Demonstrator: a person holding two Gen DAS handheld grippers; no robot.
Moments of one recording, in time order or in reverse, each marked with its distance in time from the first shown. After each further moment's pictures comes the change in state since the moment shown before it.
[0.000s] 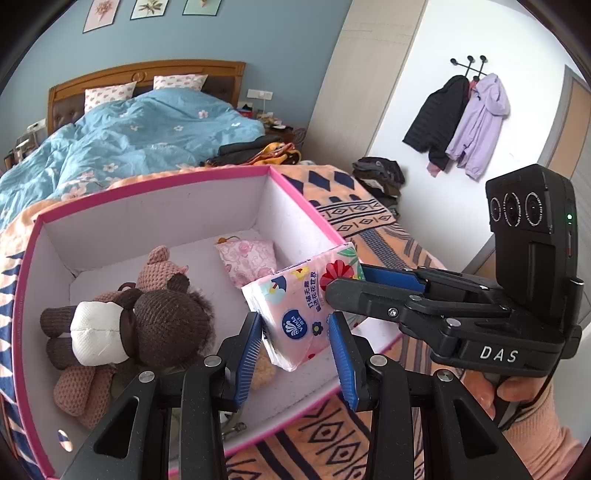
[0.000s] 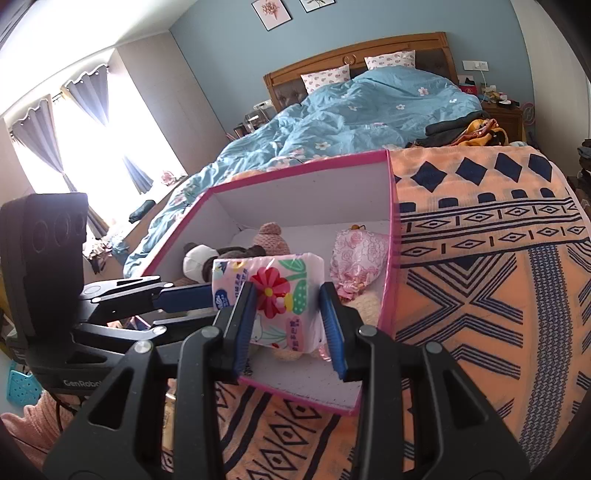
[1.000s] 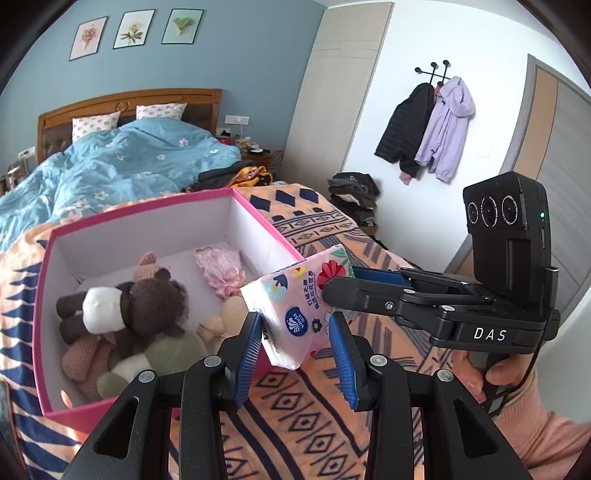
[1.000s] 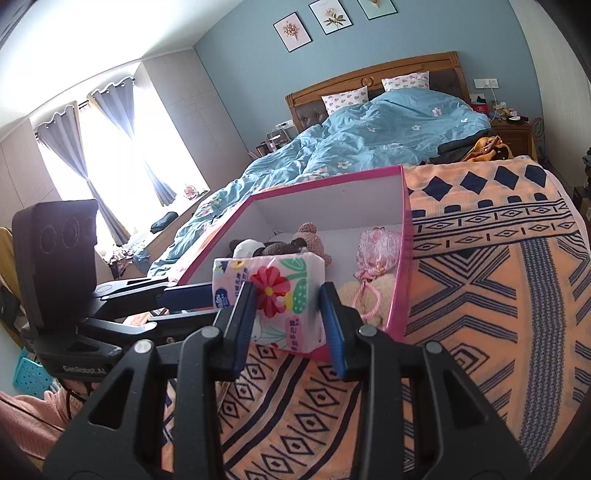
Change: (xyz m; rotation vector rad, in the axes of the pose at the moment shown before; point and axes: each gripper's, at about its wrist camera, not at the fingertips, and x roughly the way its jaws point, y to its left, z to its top) left arm -0.058 -0.041 -0.031 0.082 -0.100 -0.041; right arm -0.061 0.025 -0.030 -0.029 -0.092 0.077
